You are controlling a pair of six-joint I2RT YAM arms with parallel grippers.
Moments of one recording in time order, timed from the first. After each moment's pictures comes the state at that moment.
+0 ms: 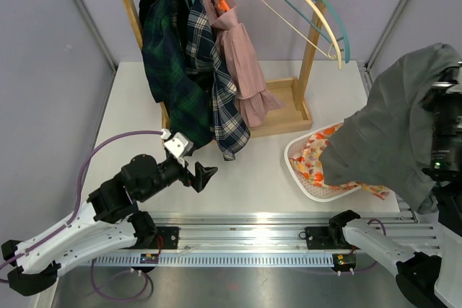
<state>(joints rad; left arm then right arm) -0.98 0.55 0.70 -0.37 -0.14 -0.12 0.41 0.90 1.90 -0.52 0.59 -0.55</state>
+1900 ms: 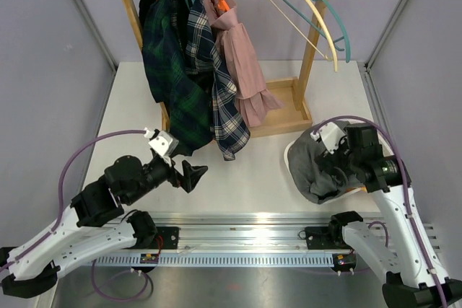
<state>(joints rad) -0.98 0.49 0.80 -0.52 -0.17 -0.17 0.20 0.78 0.94 -1.06 0.08 -0.67</state>
